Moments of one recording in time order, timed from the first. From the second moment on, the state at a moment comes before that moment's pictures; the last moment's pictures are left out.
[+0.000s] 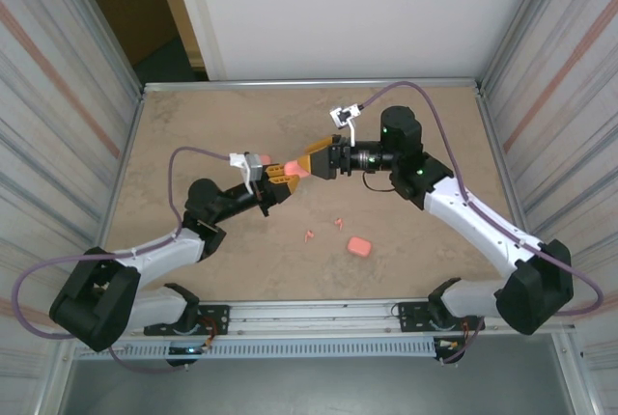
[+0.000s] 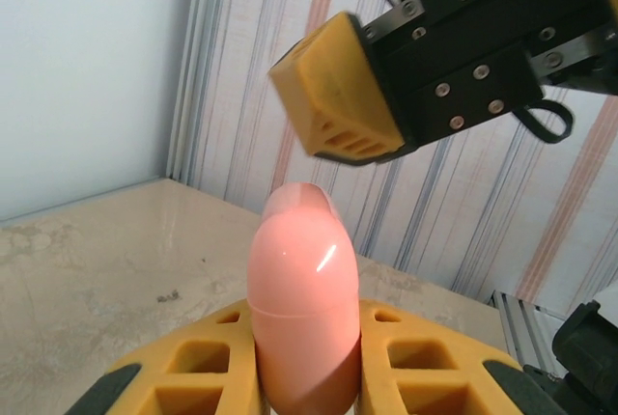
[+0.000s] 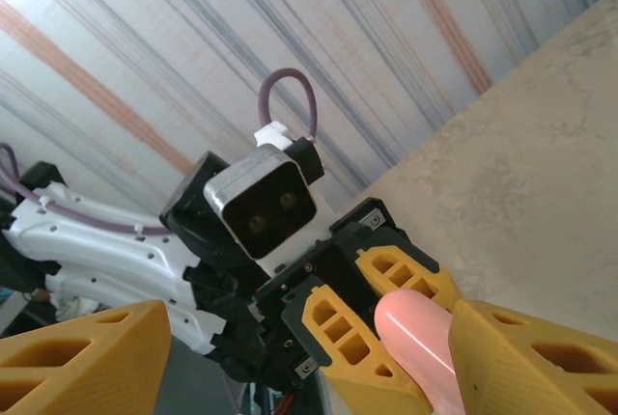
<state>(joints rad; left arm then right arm) -0.53 1.22 0.41 1.00 0.62 -0.34 0.59 1.27 1.07 0.04 -0.83 0.55</state>
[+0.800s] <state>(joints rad) -0.45 1.18 0.51 0.35 0.35 -0.27 0.42 0.98 0.80 0.00 -0.46 0.55</state>
